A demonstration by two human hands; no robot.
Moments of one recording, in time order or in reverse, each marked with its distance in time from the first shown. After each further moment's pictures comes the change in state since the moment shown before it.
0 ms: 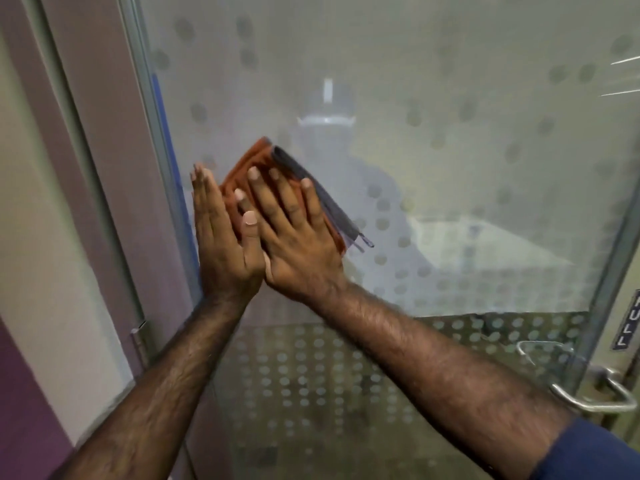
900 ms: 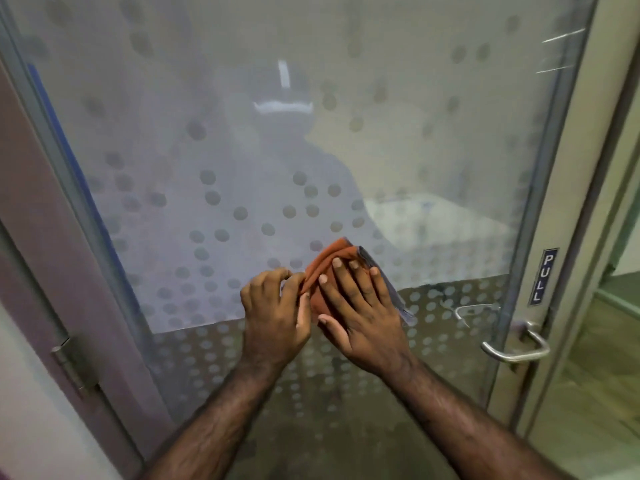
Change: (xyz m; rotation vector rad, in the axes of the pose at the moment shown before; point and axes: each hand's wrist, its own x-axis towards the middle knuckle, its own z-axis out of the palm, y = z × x) left_hand -0.142 0.086 0.064 0.236 -0.281 0.216; right_hand -0.226 0.102 -0.053 -0.063 -0.172 0.181
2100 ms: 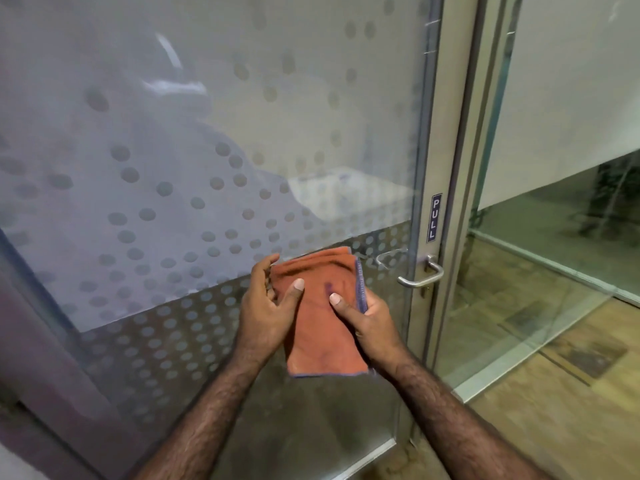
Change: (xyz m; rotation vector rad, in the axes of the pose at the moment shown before) left_hand -0.023 0.067 -0.037 -1.134 -0.533 -0.645; right_hand -0.072 -0.031 -0.118 1.314 -0.007 1.219
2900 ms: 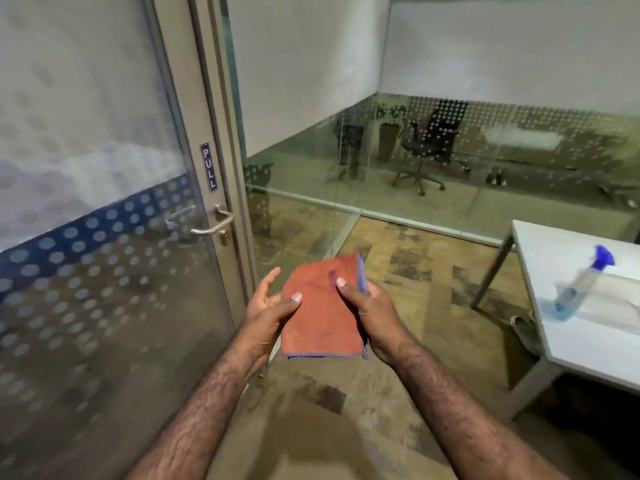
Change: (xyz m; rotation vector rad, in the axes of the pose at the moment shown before) left_hand -0.199 0.033 0.200 -0.694 -0.870 -0.604; right_hand -0.280 -0.071 -0.173 -0.114 0.770 0.142
